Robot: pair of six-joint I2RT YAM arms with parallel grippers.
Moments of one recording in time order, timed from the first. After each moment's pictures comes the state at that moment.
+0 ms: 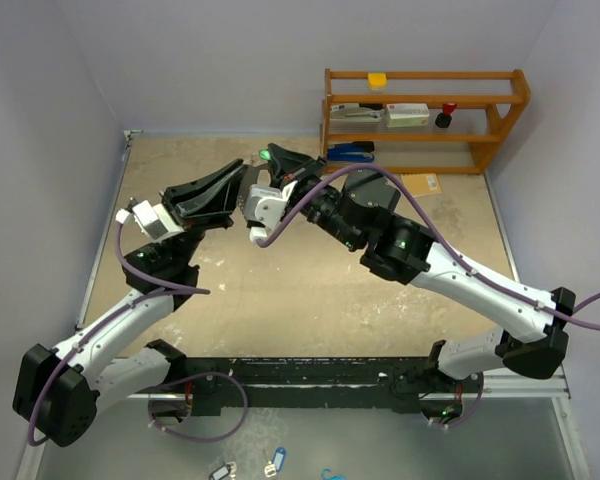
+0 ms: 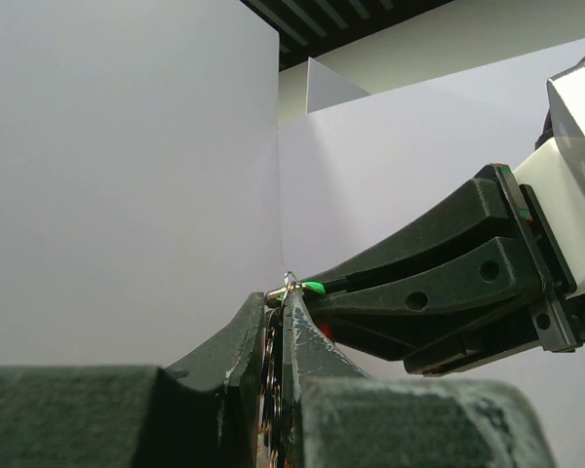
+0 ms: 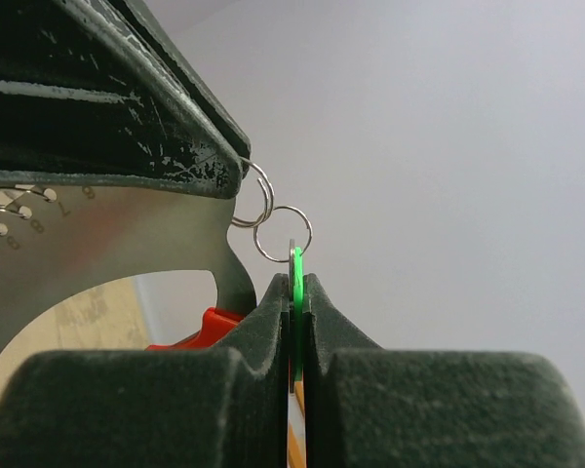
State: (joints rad) left arm -0.52 1.01 0.65 1.37 0.25 -0.31; right arm 1.09 1.36 1.52 0.01 0.21 -1.18
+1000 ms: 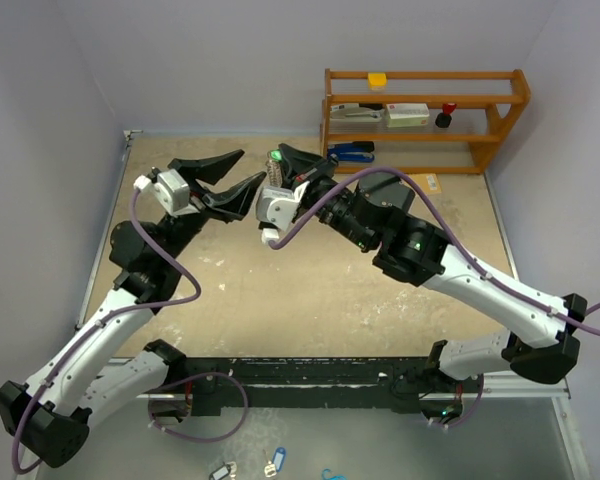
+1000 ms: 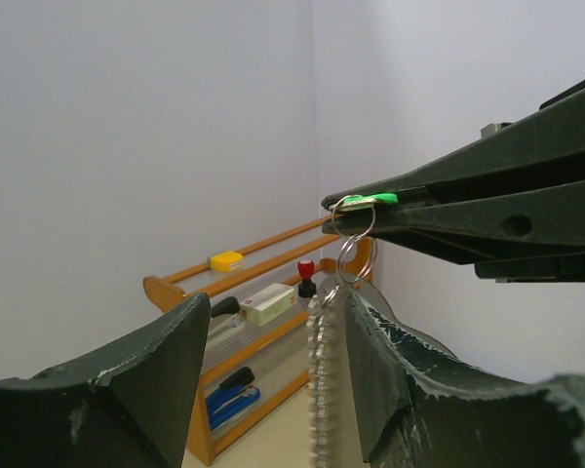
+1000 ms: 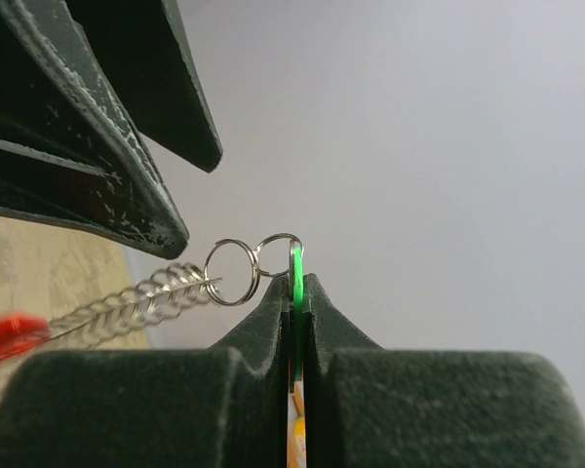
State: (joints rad) left arm -0.52 0.88 0.83 0.63 0.30 -0.13; right arm 1.08 1.32 1.53 -0.09 0.20 -1.19
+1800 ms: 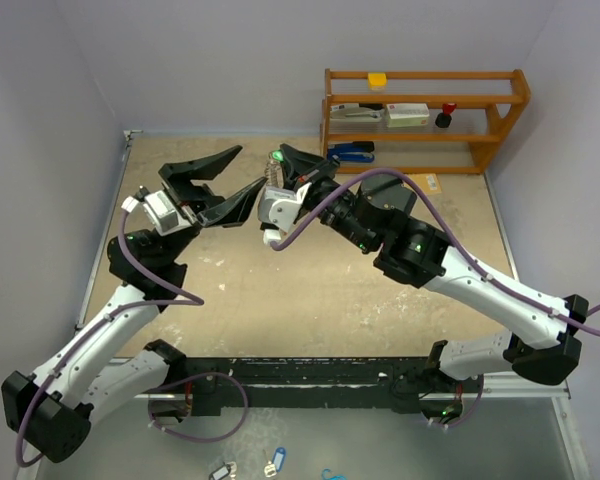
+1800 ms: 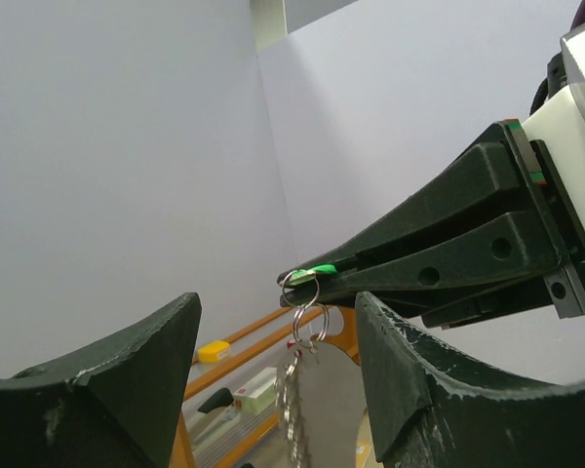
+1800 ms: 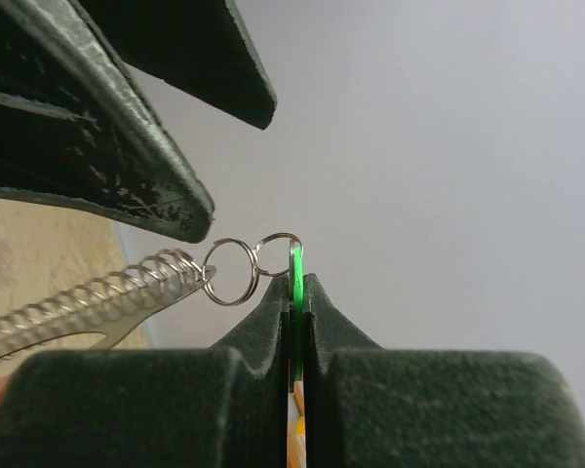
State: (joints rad) left arm -0.52 0.90 0.79 0.93 0.39 -0.13; right arm 1.08 1.30 1.51 -0.07 0.20 -1.19
